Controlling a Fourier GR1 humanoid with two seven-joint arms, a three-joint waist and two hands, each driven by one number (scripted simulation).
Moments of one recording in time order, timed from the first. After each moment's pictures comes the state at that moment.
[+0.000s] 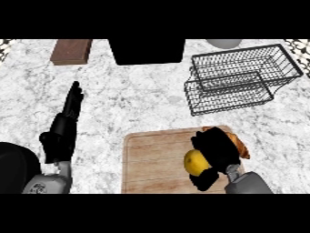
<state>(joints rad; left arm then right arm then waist) -0.10 0.06 -0.08 -1.58 -0.15 0.23 0.05 -0.16 -0.15 0.42 -1.45 1.37 0.38 0.05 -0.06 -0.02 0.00</state>
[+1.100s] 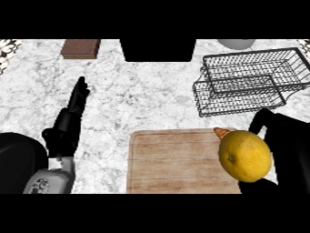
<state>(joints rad) -0.14 0.06 -0.09 -1.57 -0.14 0.19 0.05 -0.38 0.00 0.31 -2.32 1.41 0.96 0.78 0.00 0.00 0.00</state>
